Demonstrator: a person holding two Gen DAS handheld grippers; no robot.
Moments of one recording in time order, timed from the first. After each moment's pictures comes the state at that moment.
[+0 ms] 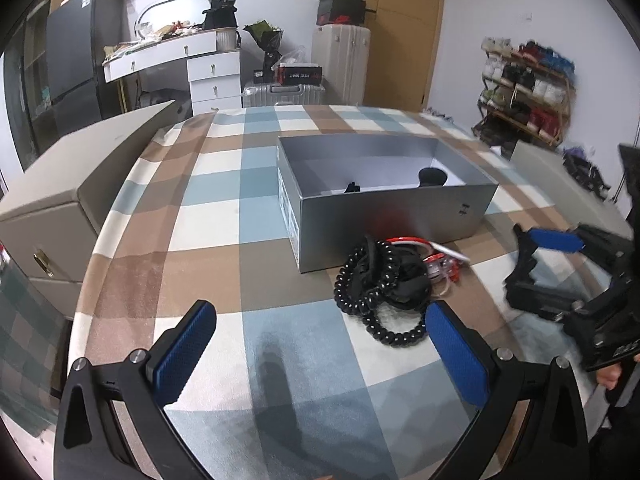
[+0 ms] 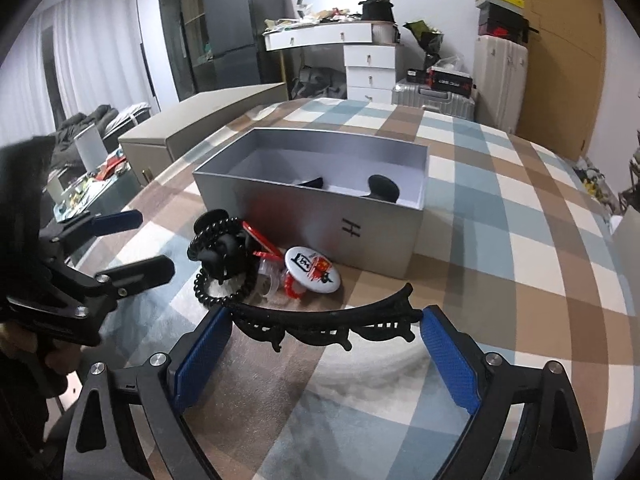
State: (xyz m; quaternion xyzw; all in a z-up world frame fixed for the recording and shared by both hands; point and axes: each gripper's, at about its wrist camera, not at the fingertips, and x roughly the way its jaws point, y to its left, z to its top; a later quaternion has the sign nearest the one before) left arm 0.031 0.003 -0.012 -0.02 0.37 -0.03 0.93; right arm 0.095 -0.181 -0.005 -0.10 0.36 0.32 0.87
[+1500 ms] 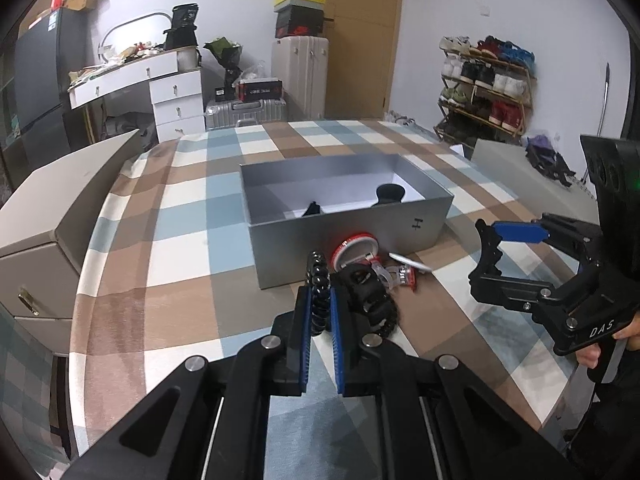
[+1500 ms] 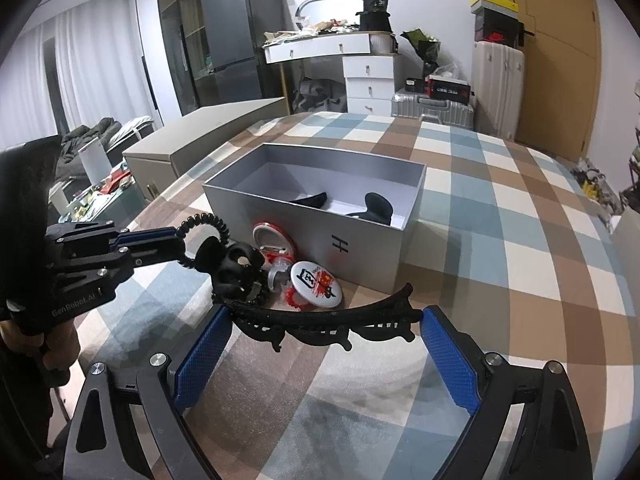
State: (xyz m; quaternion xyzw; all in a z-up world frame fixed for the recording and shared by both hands) left arm 0.026 -0.004 0.007 -0.01 0.35 -0.09 0.93; right arm 0.091 -0.186 0.002 -0.09 0.35 0.33 0.87
